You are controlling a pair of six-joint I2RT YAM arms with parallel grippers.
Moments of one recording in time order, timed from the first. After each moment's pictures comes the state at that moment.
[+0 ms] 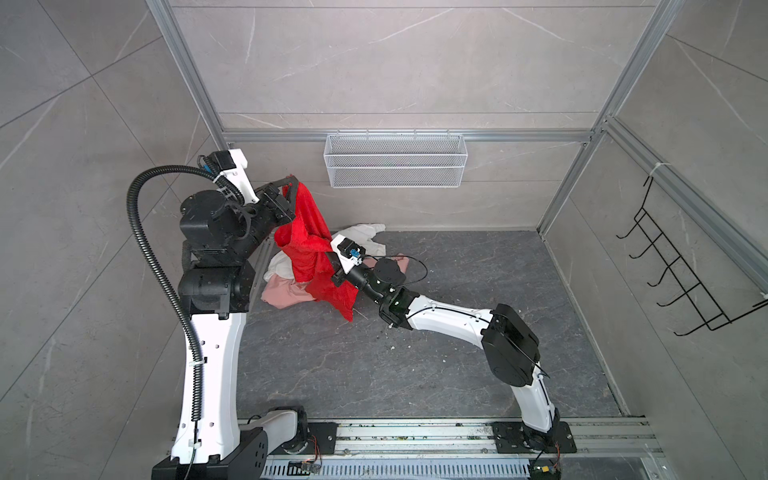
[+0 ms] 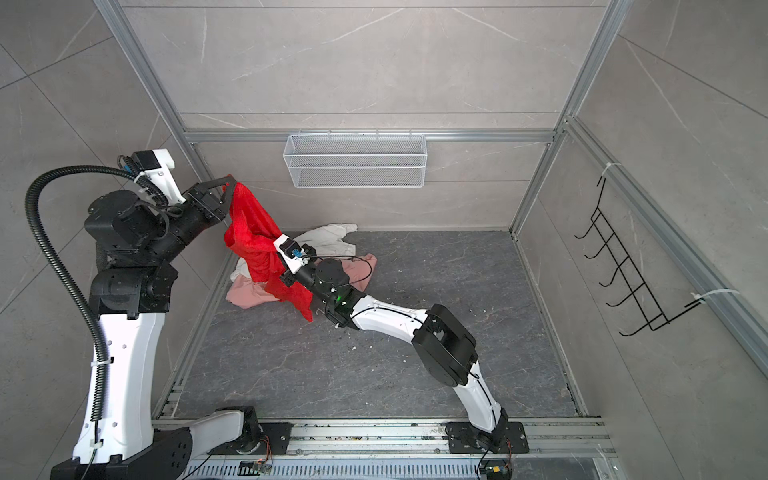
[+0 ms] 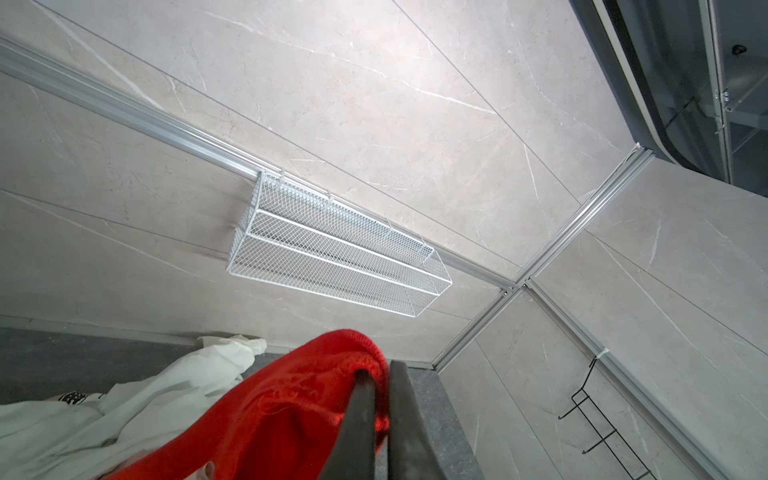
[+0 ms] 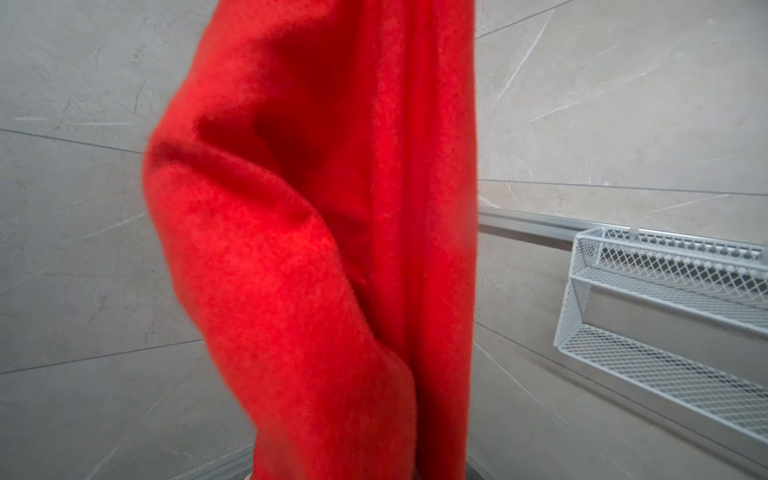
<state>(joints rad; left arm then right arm) -0.01 1.21 1.75 -0.46 0.38 -0.59 0.99 2.11 1.68 0.77 0.03 -0.18</state>
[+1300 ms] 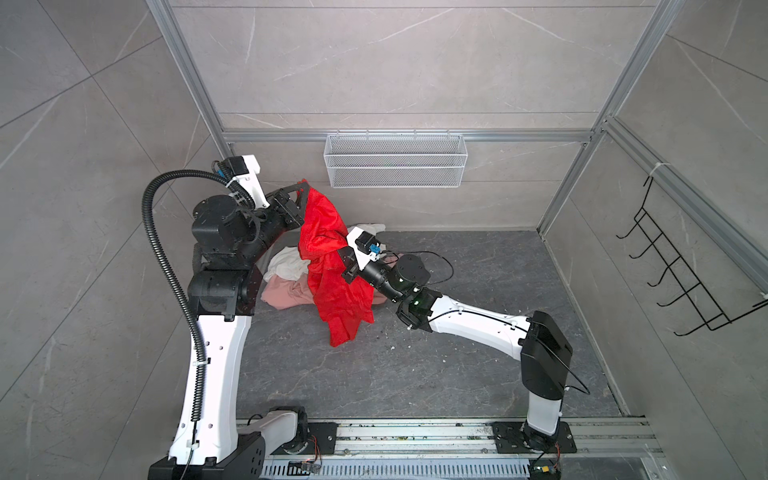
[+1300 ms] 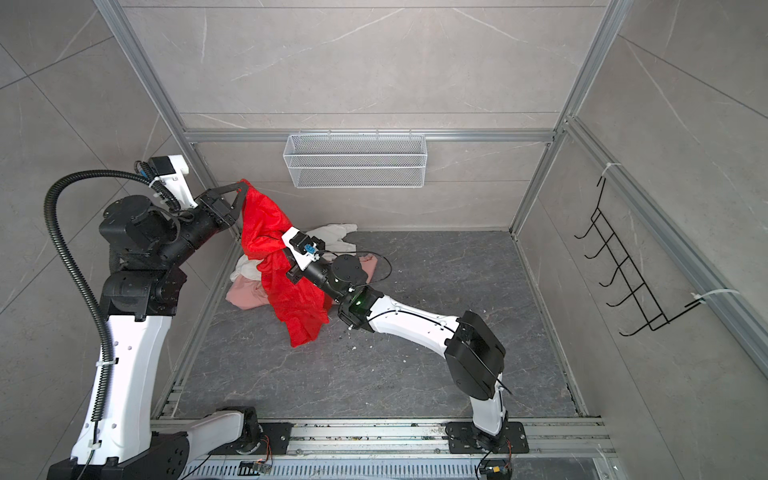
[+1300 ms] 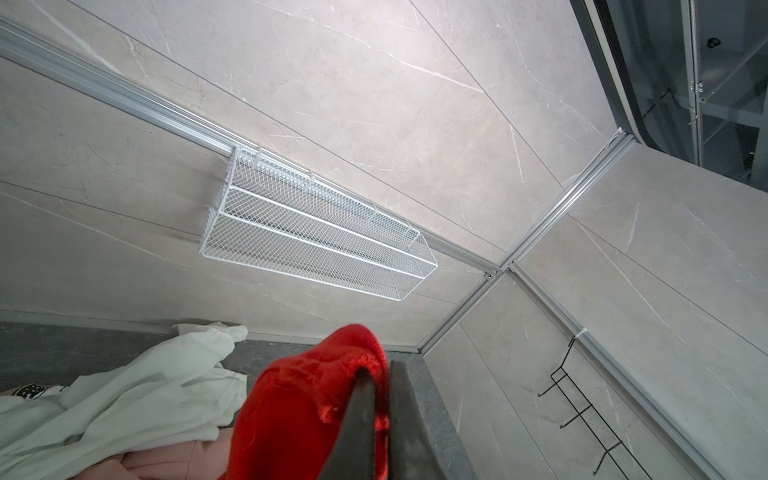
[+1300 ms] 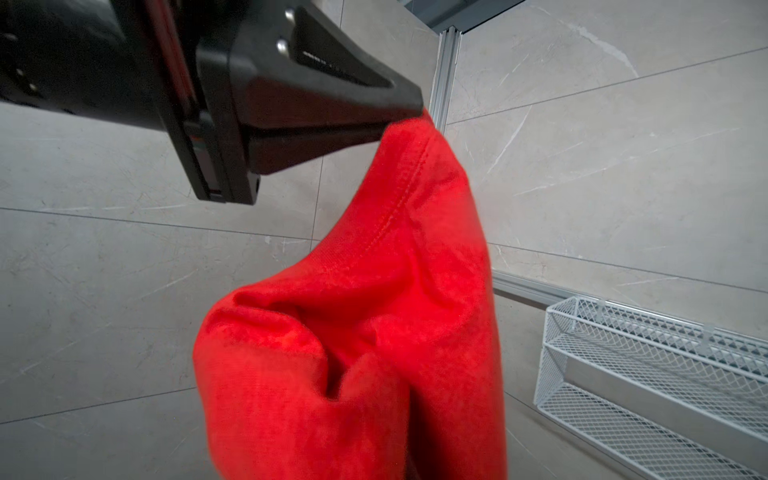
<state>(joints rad) -0.07 1.18 1.68 -0.42 0.41 -0.61 1.00 1.89 1.55 0.75 -0.01 -0.20</state>
